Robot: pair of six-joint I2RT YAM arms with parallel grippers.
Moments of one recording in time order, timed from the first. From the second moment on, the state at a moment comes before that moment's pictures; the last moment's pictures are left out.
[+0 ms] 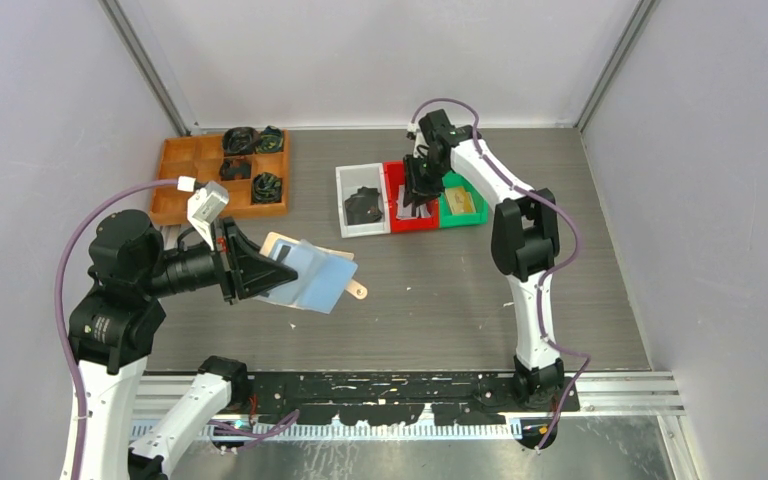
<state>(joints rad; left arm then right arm) -0.23 0.73 1.31 -0.82 0.98 -0.31 0.36 2.23 2.00 -0.92 -0.31 0.22</state>
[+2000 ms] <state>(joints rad) -0.22 0.71 1.28 -0.79 1.19 -0.45 1.02 1.22 1.08 0.32 -0.64 0.88</state>
